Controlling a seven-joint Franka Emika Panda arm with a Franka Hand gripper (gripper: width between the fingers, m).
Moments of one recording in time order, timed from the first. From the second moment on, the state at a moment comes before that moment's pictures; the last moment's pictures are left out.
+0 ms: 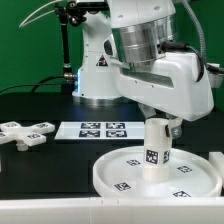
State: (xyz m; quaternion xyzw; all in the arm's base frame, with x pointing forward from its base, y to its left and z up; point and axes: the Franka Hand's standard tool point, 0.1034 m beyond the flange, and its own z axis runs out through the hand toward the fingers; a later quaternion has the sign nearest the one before) arm 0.574 0.055 0.081 -0.80 0.58 0.08 0.09
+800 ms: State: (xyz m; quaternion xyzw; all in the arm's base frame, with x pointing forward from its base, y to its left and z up) arm 0.579 0.054 0.081 -0.67 0.73 0.10 0.11
